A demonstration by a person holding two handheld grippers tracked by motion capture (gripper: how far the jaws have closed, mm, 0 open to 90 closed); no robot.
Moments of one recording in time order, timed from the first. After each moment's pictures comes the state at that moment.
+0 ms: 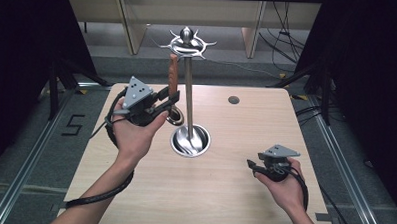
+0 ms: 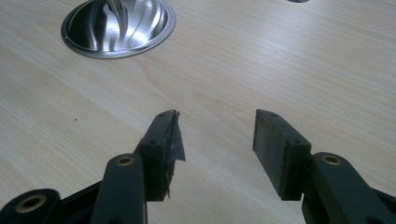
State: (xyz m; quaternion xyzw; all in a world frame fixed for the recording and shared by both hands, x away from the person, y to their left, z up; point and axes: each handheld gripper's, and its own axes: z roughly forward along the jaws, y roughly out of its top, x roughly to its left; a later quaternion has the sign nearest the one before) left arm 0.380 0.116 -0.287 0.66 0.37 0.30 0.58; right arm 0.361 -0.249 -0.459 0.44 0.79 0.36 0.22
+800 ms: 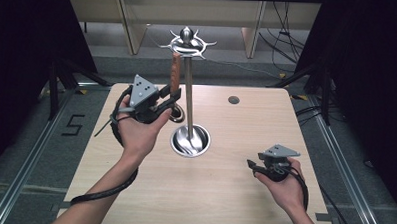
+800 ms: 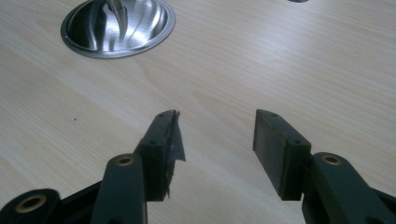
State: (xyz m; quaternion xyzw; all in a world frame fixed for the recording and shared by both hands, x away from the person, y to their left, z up) left arm 0.388 0.108 -0.289 0.66 0.38 0.31 0.57; right arm 0.363 -0.250 -0.459 0.43 0.79 0.37 0.23
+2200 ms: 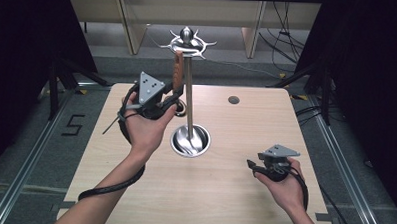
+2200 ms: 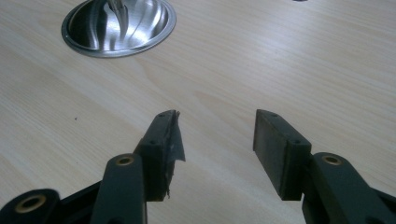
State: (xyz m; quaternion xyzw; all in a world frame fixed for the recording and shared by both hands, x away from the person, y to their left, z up) left arm 0.399 0.098 -0.290 0.65 0.38 0.35 0.55; right arm 0.361 -0.249 -0.458 0.44 0.79 0.36 0.21
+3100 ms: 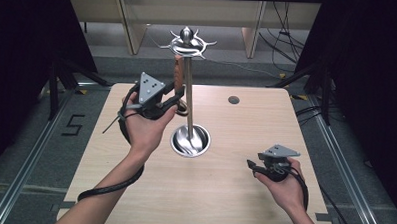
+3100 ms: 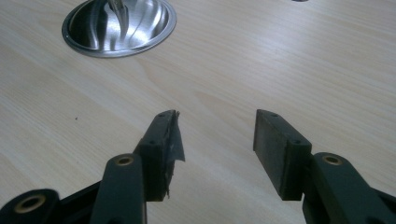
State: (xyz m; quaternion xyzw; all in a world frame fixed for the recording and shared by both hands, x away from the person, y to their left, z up) left arm 0.400 0.101 -0.293 0.66 0.38 0.34 0.56; right arm 0.362 -0.250 -0.459 0.44 0.79 0.37 0.22
